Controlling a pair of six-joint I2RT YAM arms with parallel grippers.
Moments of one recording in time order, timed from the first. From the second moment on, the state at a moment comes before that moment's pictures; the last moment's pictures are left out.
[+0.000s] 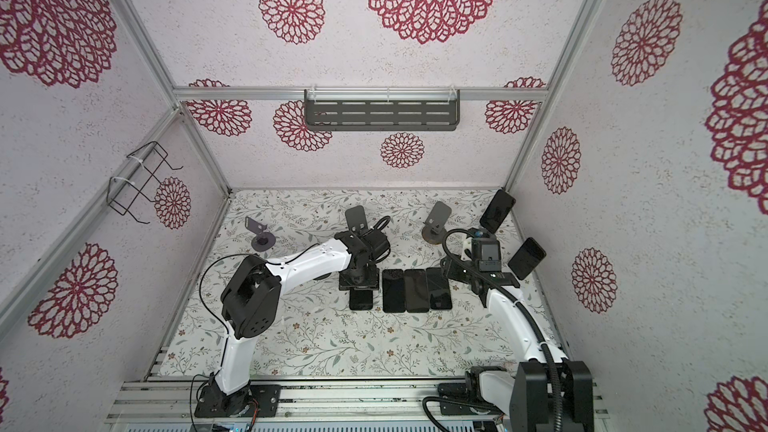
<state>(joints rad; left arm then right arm) -0.83 2.11 1.67 -1.03 -0.08 -0.84 0.05 1.15 0.72 -0.37 -0.24 0.33</state>
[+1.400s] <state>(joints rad) -0.83 2.17 1.67 -0.93 0.00 -0.79 0.03 1.12 0.69 -0.35 -0.24 0.33</state>
